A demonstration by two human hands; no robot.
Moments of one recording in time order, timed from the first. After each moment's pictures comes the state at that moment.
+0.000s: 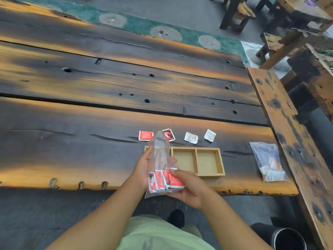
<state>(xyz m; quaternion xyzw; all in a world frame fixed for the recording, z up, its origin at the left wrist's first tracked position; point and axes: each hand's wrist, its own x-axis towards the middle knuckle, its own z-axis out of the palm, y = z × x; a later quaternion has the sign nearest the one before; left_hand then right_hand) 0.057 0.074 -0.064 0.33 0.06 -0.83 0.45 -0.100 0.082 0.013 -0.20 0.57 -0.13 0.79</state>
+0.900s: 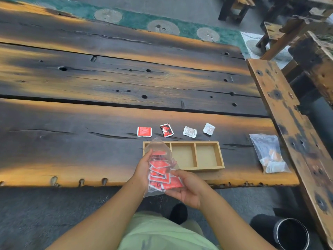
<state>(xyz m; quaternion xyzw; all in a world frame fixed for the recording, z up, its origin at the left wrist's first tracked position) 0.048 0.090 -0.087 0.43 0.06 -0.79 0.44 -0.107 0.097 0.017 -0.12 0.58 -0.14 0.79</state>
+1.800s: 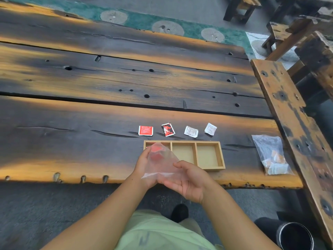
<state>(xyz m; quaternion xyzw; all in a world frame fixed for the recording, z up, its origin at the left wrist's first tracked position) 0.038 0.097 -0.039 0.41 0.12 -0.74 0.52 -0.110 0.087 0.045 -0.08 0.52 -0.16 0.83</state>
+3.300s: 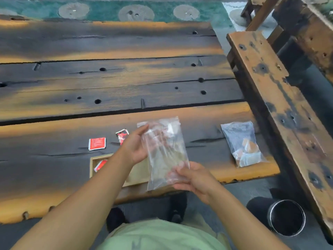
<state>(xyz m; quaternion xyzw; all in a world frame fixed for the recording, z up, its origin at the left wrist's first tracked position) -0.075 -0.064 -0.032 0.42 -0.02 -0.78 0.46 -0.285 0.007 -0.009 -0.25 0.58 -0.20 0.75</state>
